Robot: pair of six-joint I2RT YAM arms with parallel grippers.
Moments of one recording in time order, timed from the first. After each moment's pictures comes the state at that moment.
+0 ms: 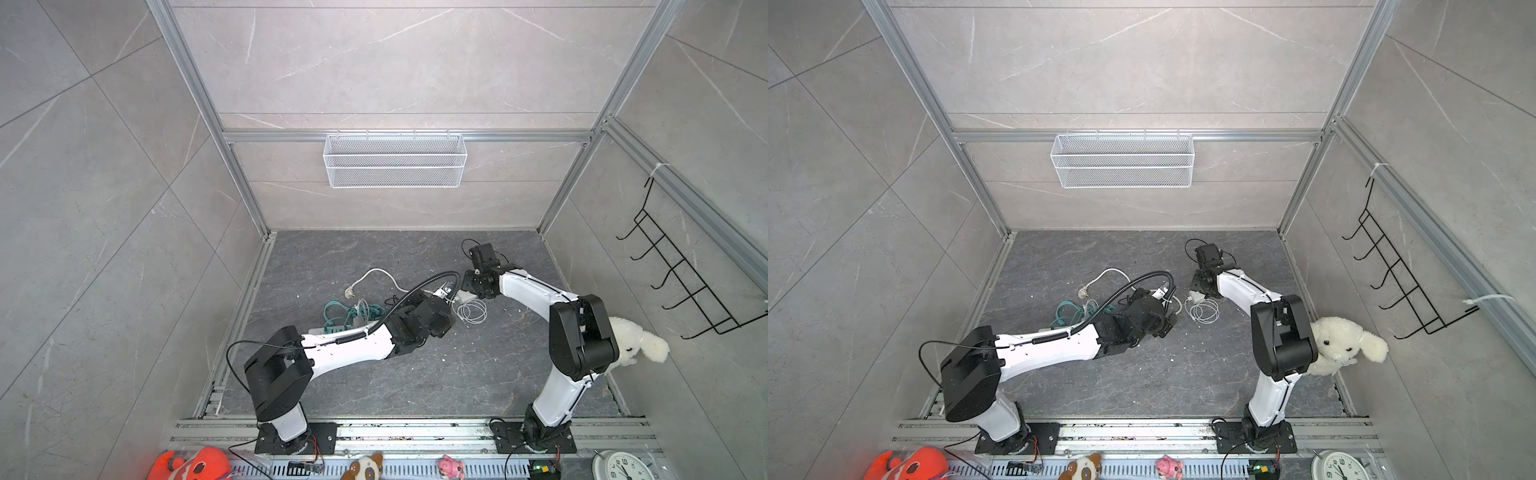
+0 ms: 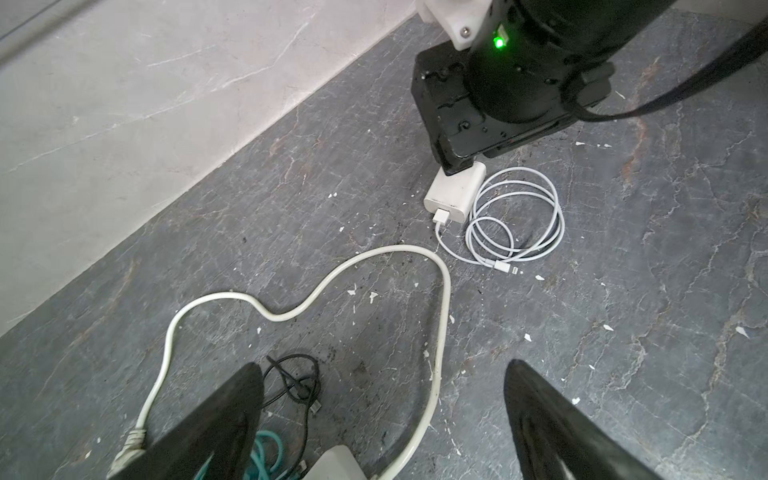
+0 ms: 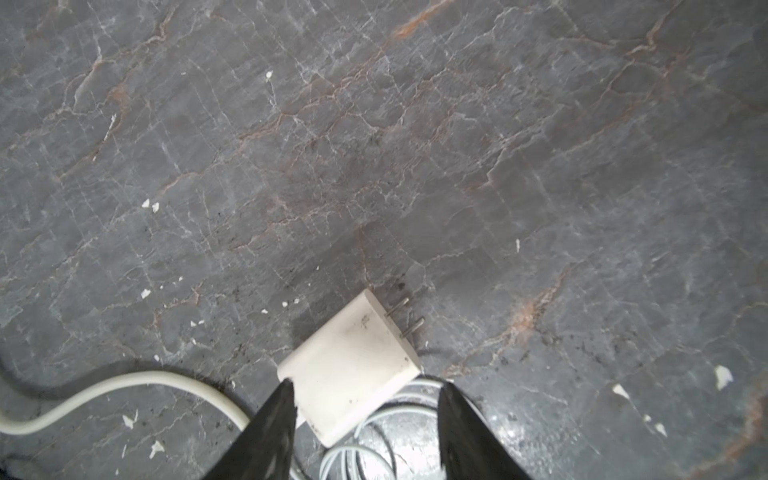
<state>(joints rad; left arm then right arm) -1.10 1.69 1.16 -0.10 -0.48 0.00 0.26 1.82 1.25 -0.49 0.16 0.51</state>
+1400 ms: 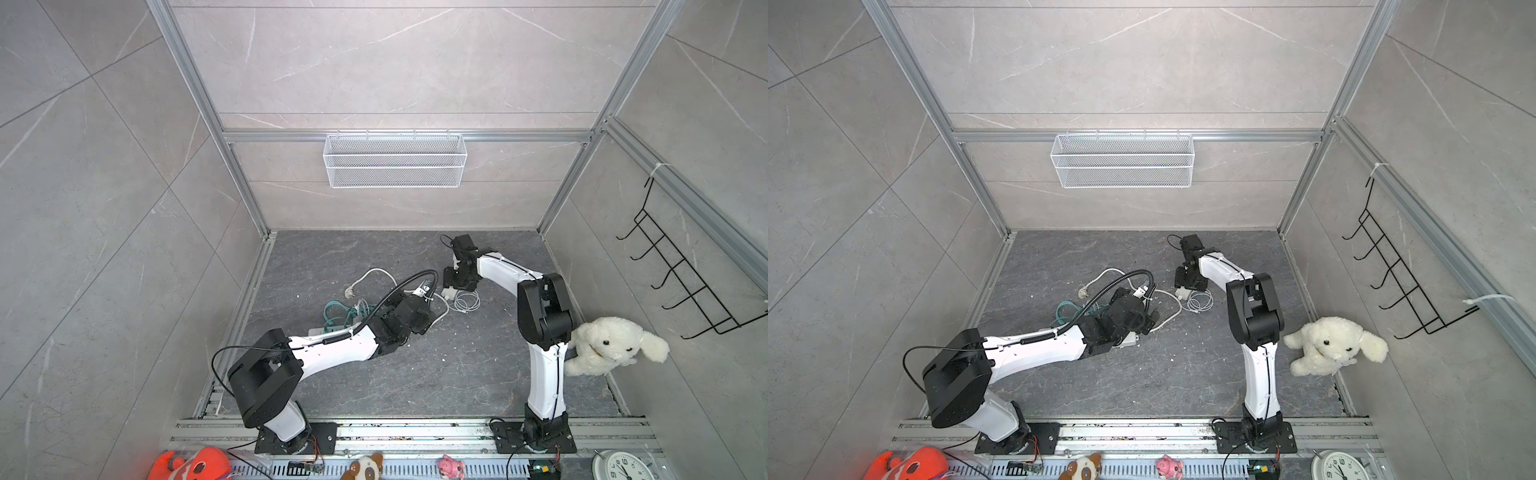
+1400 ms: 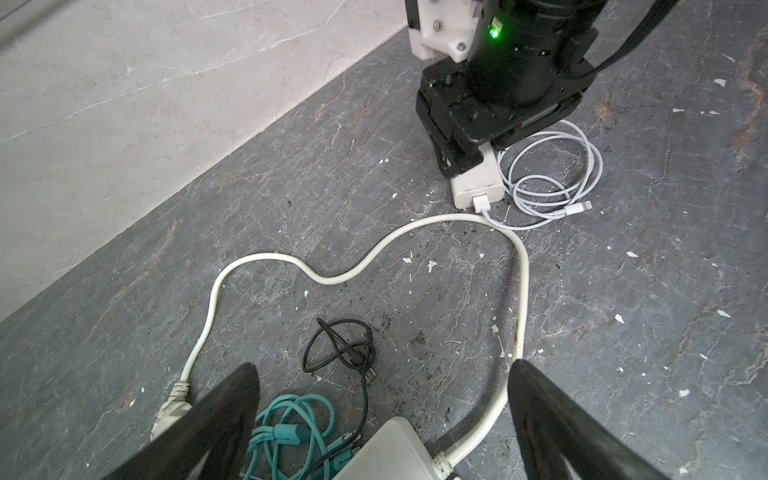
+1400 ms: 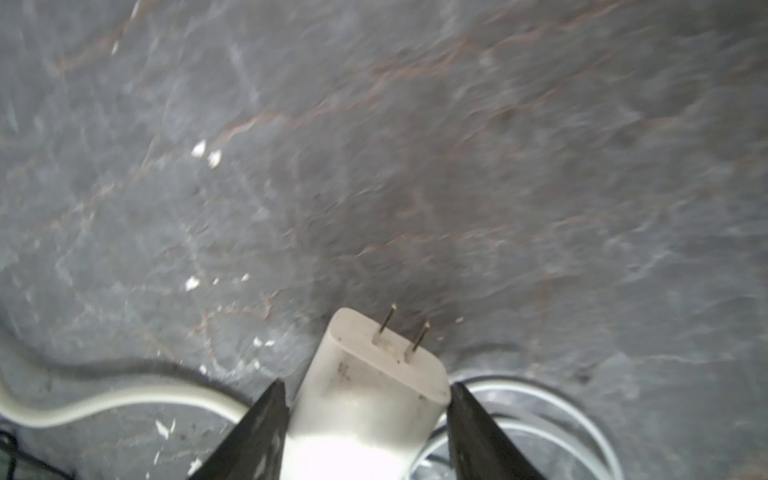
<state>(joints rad) -0.99 1.58 0.98 -0.01 -0.49 0.01 0.32 2.14 1.62 -0.73 -0.02 0.35</state>
